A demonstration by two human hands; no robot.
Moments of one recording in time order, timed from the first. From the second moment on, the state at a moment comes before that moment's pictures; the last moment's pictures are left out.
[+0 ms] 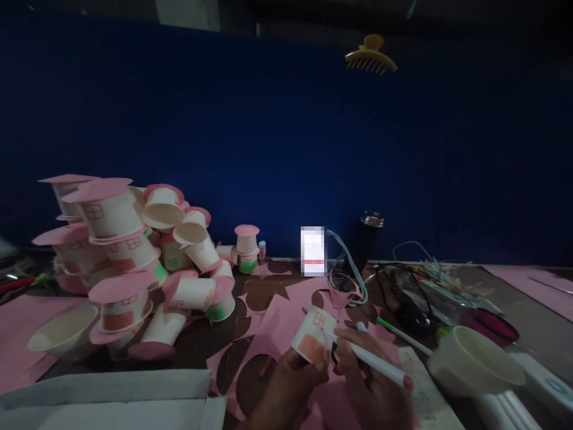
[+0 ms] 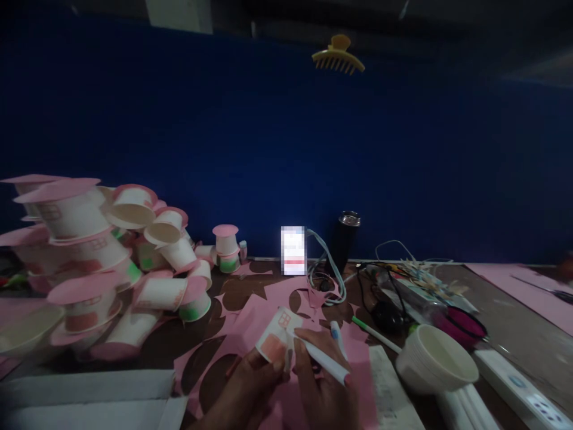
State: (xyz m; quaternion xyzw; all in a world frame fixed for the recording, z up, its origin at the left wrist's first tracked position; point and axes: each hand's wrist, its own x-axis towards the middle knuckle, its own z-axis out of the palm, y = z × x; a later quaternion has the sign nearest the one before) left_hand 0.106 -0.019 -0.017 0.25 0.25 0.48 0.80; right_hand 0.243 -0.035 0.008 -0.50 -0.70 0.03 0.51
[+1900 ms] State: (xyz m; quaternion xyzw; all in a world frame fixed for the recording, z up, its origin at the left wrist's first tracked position) left_hand 0.105 -0.015 -0.023 0.29 0.28 0.48 0.78; right_hand 0.245 -0.035 0.011 -0.48 -0.66 0.00 0.57
